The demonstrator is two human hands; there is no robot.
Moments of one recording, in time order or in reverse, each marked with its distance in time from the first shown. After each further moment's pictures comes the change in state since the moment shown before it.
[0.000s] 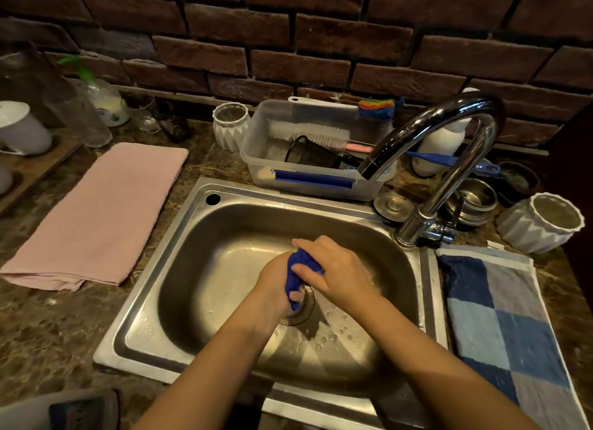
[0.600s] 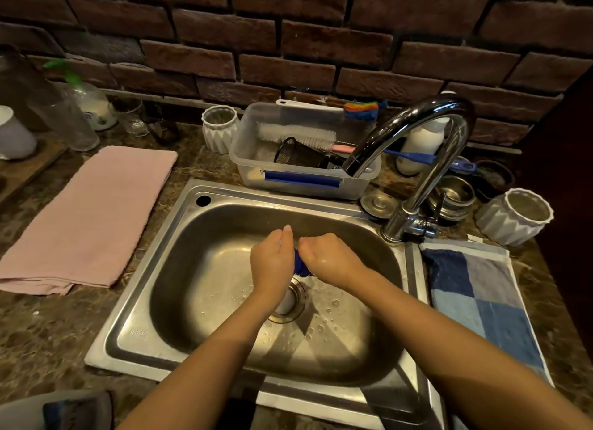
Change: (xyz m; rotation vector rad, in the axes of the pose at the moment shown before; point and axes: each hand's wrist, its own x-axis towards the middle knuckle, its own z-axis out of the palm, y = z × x) left_hand 0.013 -0.006 0.007 0.724 0.325 0.966; right_hand 0.024 -0.020 -0.031 -0.107 -0.413 0.296
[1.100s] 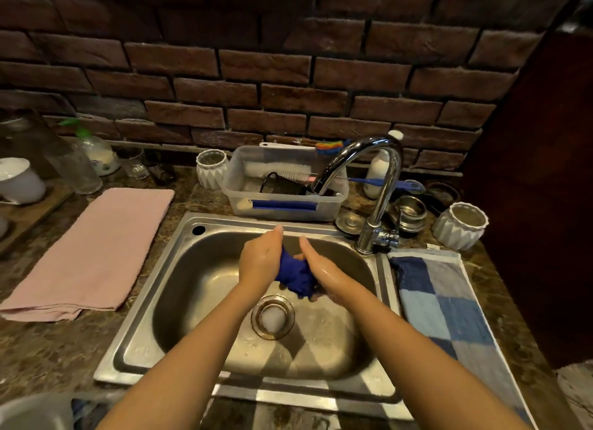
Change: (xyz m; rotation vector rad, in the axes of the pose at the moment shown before) left_hand -0.005 0.049 -0.033 -0.034 -0.192 0.003; right_hand -0.046 -0.003 -0.003 1.016 -0.056 0.353
